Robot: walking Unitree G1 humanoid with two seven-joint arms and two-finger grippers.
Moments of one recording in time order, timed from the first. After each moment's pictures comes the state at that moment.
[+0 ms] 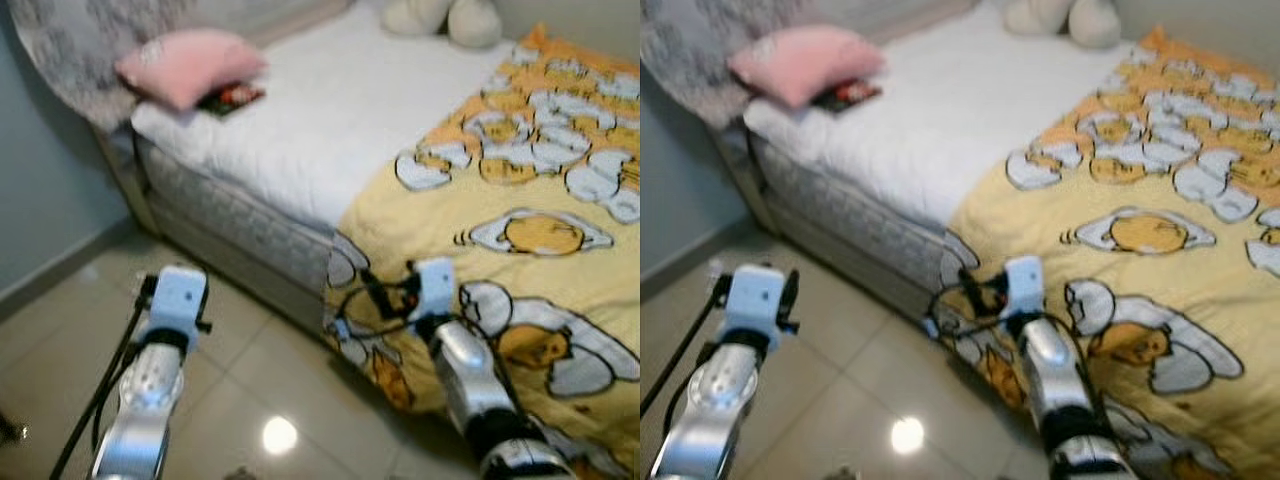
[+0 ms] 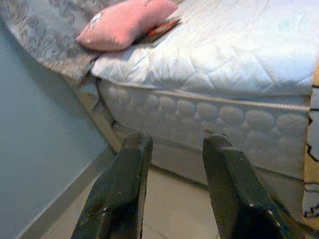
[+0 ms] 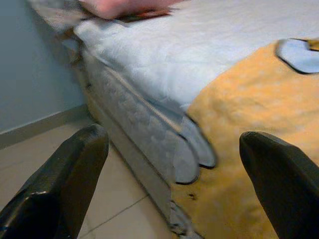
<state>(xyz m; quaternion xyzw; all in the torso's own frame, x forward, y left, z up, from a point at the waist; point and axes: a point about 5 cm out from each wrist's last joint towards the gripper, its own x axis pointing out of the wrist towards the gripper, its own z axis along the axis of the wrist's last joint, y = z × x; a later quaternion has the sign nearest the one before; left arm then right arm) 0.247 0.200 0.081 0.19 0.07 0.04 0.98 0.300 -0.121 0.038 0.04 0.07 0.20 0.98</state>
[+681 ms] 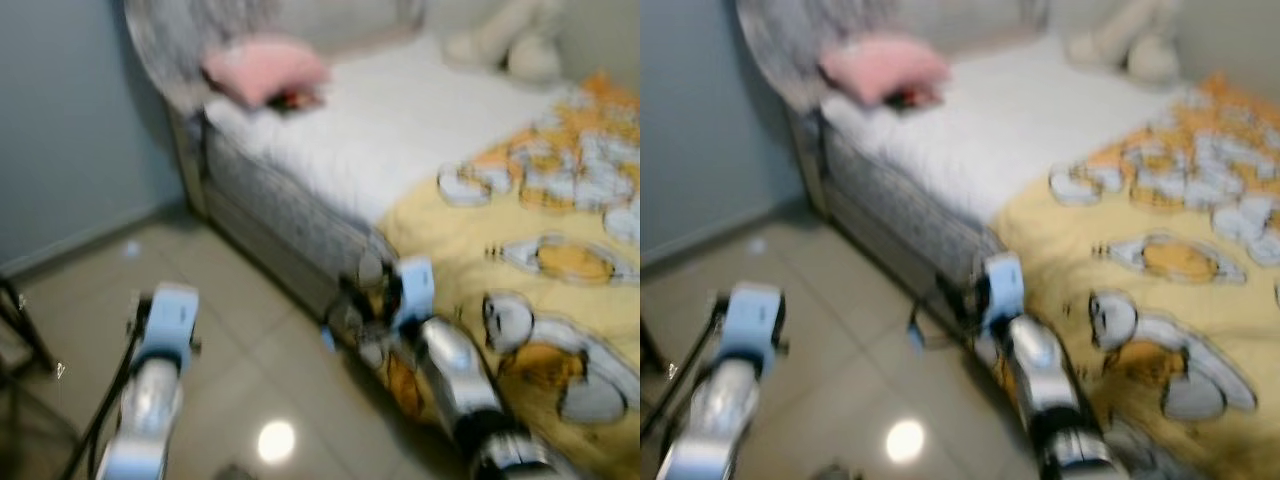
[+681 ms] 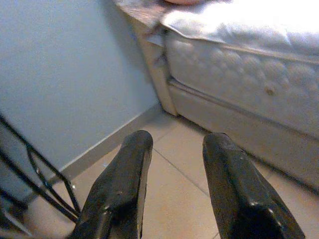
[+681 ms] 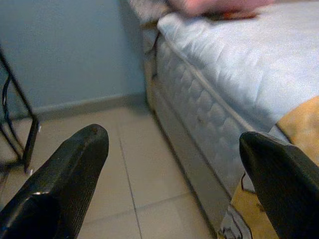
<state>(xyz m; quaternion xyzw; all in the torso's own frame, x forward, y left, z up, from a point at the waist) 0.242 0.204 0.065 0.19 0.11 0.08 0.97 0.296 -0.113 0.032 0.05 0.09 0.24 0.97</state>
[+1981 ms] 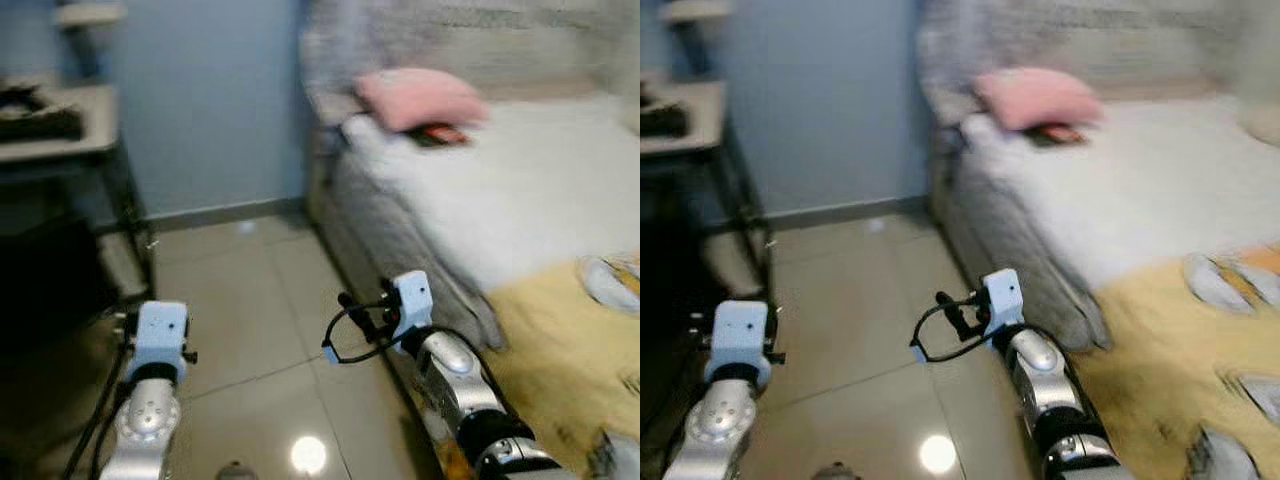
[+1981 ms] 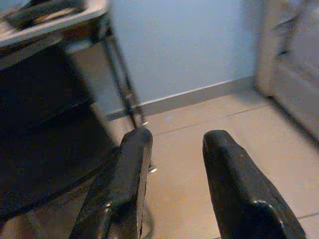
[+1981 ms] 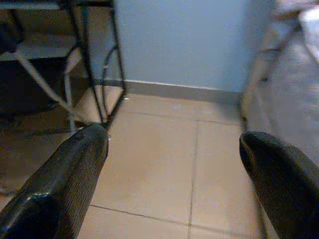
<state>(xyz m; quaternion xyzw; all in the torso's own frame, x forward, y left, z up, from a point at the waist) 0.224 0.214 0.051 0.16 0.12 0.12 0.97 0.293 -0.113 0.022 0.04 0.12 0.26 0.96</state>
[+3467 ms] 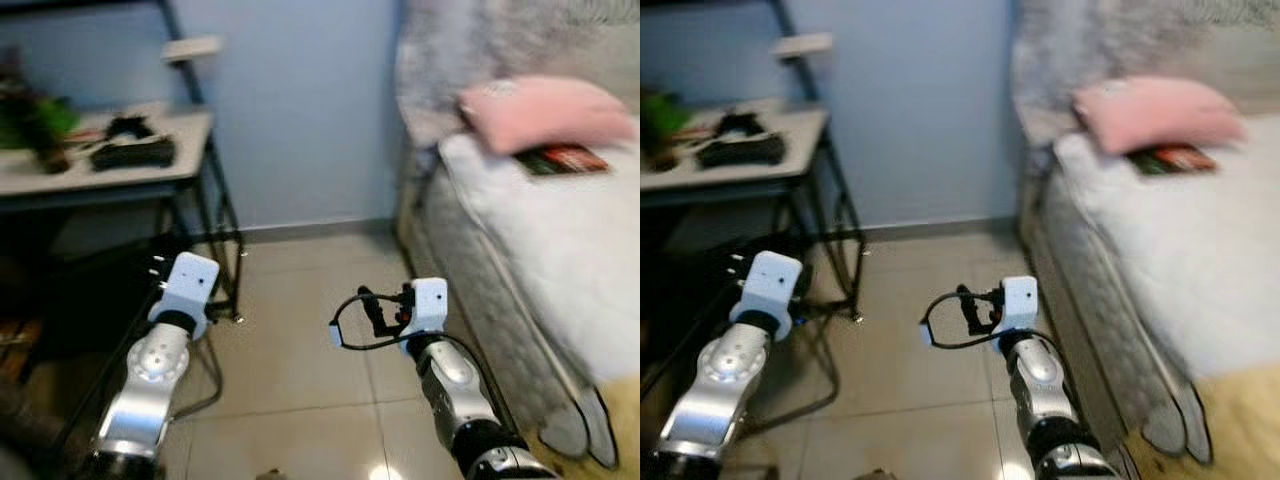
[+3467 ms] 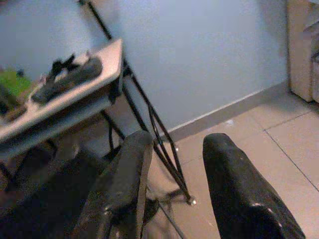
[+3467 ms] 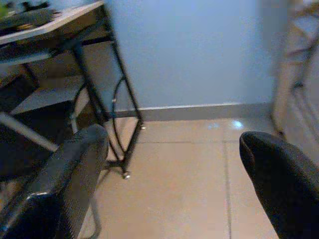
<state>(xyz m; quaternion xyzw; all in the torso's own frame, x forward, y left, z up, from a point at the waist) 0.272 0.193 0.079 0.20 0.10 -0.02 0.97 0.286 -0.121 0.011 0.08 0.12 0.14 0.98</state>
